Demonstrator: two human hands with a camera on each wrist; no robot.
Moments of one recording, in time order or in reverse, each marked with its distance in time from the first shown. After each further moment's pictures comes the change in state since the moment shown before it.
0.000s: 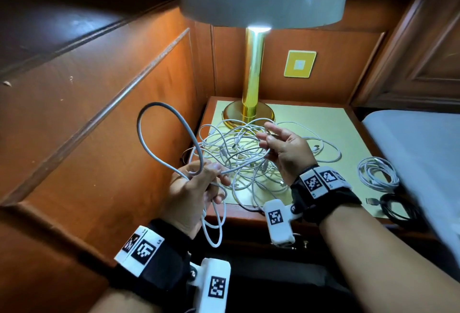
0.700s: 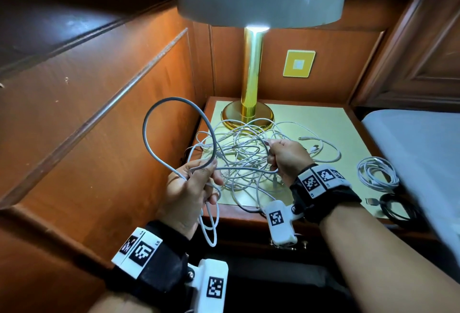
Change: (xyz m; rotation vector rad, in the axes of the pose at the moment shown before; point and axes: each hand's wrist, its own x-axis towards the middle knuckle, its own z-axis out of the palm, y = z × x) left_hand 0.006 -0.003 -0.002 0.101 0.055 0.011; right_hand 0.014 0.009 -0.008 -0.406 0.097 0.176
